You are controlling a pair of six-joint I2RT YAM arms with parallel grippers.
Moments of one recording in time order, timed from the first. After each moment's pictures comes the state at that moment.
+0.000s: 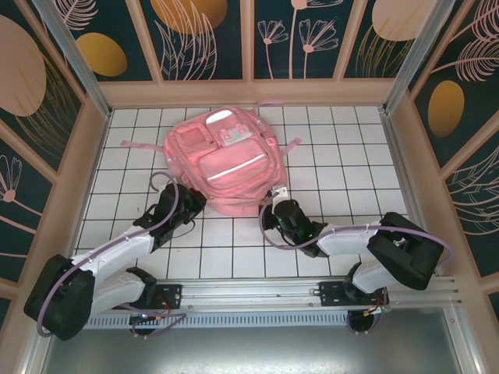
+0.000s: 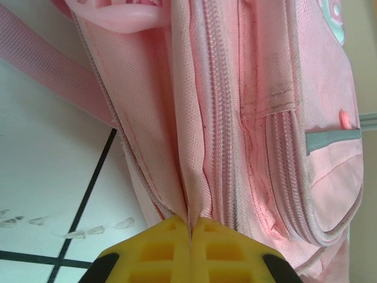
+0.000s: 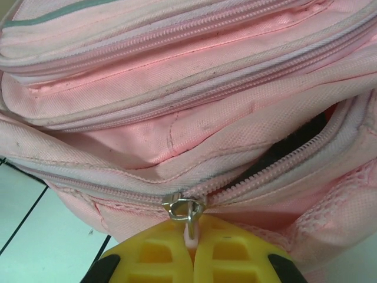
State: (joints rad) left arm -0.51 1.10 0.42 0.05 -0.02 -1.11; right arm 0.94 1.42 0.41 0.52 0.24 0.49
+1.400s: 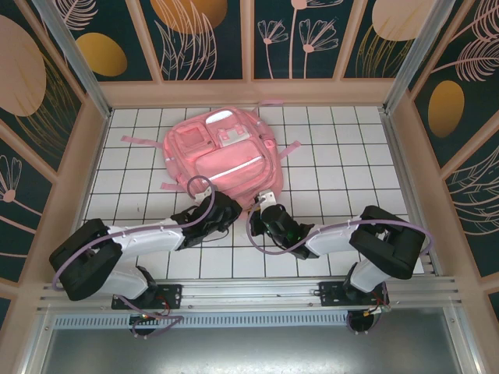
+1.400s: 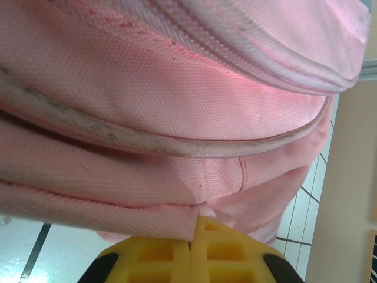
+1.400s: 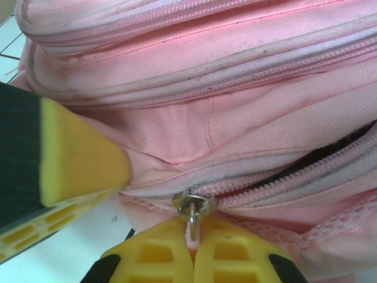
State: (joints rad) left arm -0.88 1.38 0.56 0.15 -0.16 -1.45; right arm 1.04 1.55 0.47 0.55 0.28 0.48
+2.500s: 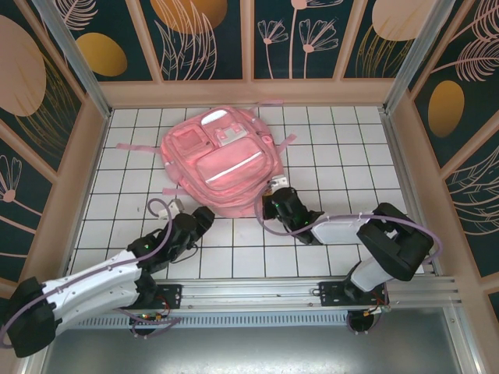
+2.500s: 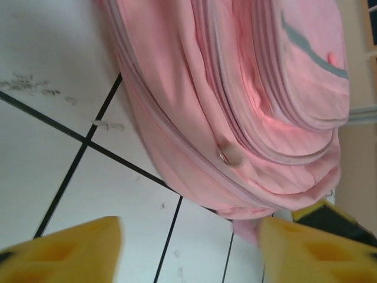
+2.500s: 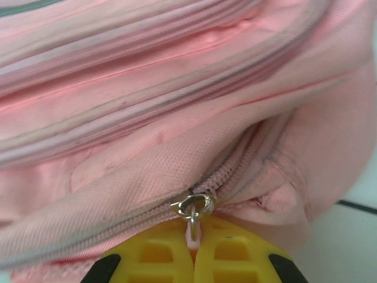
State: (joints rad) left arm -0.88 0.84 0.31 -0.11 -0.33 -1.42; right arm 0.88 1.51 0.53 0.42 0.24 0.40
